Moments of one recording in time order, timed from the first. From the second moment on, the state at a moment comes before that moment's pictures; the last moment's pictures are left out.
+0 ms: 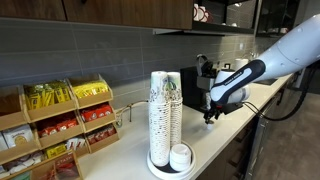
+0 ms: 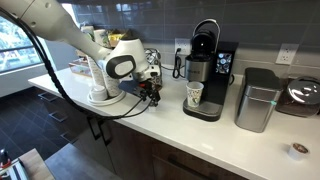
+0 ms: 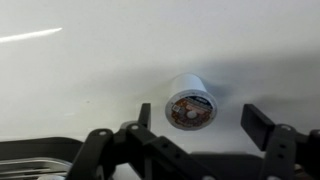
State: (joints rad) arm -0.12 0.19 -0.11 -2.18 0.06 2.60 -0.24
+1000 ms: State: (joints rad) arm -0.15 0.24 -0.08 -2.15 0.07 2.60 -0.26
